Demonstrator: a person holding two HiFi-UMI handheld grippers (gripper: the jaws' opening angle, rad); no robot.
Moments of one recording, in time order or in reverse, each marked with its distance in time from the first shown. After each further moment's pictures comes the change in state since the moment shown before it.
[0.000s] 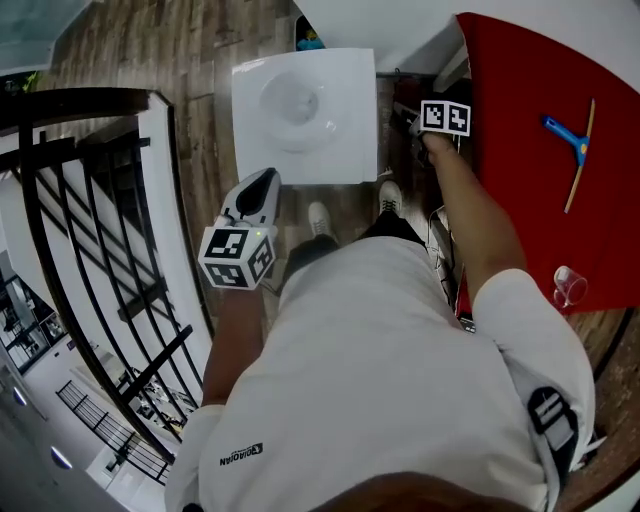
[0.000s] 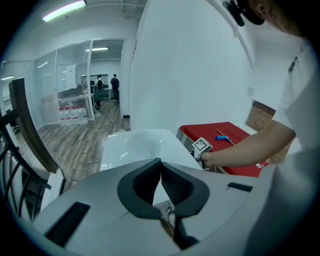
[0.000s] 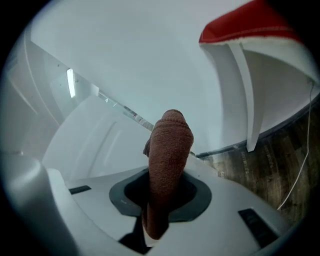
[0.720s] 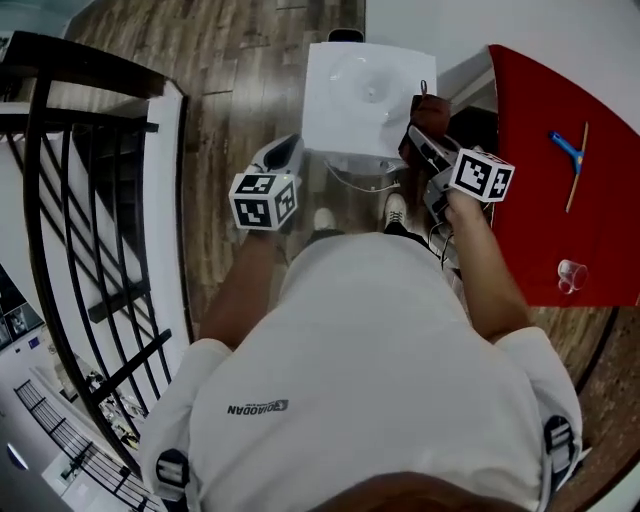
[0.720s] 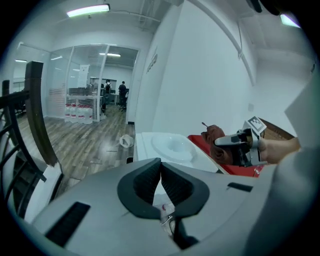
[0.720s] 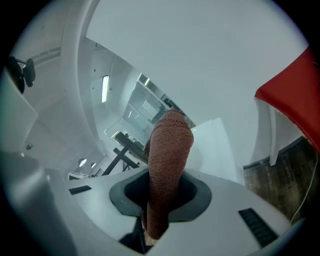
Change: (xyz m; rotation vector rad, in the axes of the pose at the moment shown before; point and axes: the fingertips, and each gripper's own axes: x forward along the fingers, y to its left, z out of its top) left arm -0.041 0.091 -0.035 -0.099 -0.135 -0.025; right arm -0.129 0.283 -0.034 -0.144 -0.229 0.171
